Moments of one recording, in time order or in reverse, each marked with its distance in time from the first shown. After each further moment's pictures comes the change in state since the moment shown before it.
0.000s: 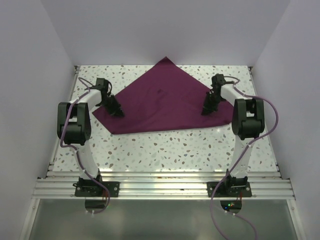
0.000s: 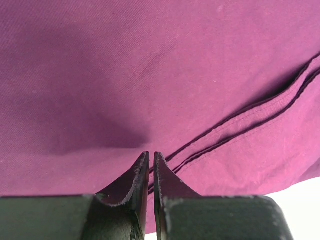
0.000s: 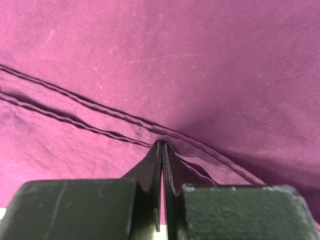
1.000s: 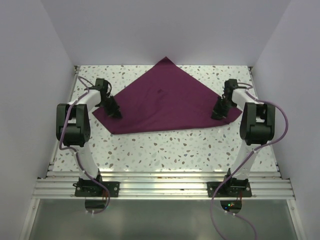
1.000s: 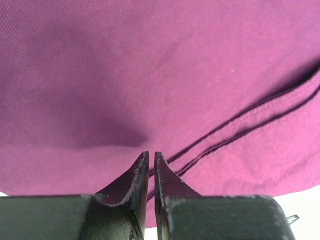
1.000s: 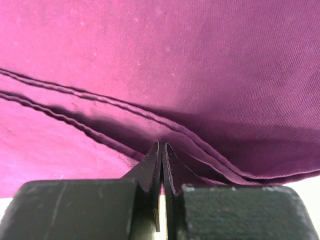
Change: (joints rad) left arm 0.000 -0.026 -0.016 -0.032 -0.051 0.060; right arm -0.133 -0.125 -0.165 -0.013 -0.026 0.028
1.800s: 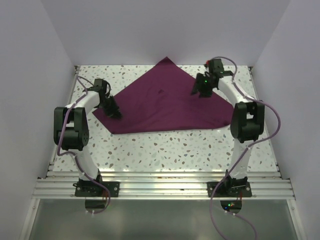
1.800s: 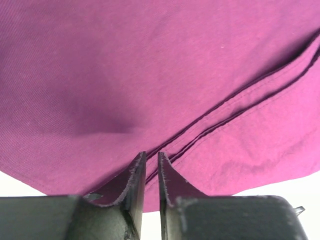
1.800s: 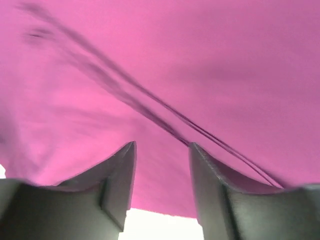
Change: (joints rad) left arm 0.000 -0.072 -0.047 -0.001 0.014 0.031; right arm 0.142 0.023 0.261 0.066 -0.032 -0.071
